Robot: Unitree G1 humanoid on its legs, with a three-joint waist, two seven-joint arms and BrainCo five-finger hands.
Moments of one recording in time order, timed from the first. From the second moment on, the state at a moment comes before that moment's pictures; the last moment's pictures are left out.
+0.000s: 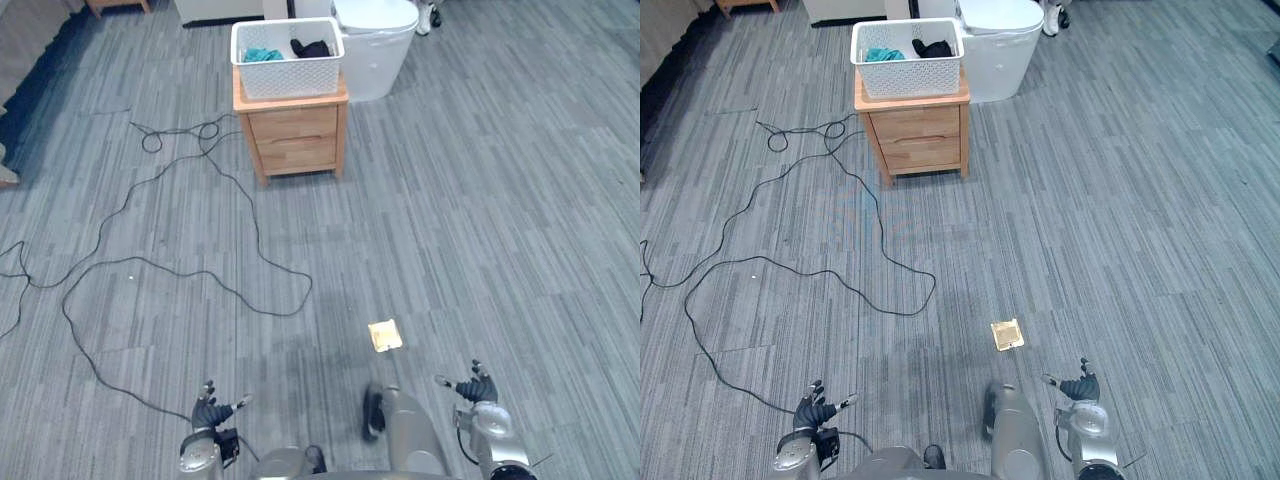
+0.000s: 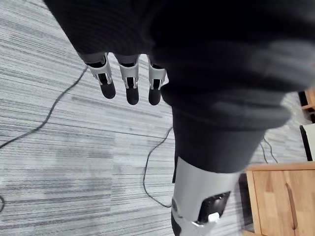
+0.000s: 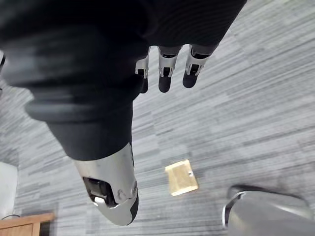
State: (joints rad) left arm 0.12 0.13 0.10 0.68 -0.12 -0.08 0.20; right arm 0.01 -0.13 -0.21 0.67 -0.01 0.01 -0.22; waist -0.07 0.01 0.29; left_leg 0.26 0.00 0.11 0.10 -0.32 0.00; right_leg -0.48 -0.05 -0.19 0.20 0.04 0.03
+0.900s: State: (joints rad) left arm 0.16 0.07 0.07 0.70 -0.12 -0.07 0.18; right arm 0.07 -0.01 -0.17 0.64 -0.02 0.01 -0.25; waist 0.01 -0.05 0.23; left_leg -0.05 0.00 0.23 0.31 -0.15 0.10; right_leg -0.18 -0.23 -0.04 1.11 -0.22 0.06
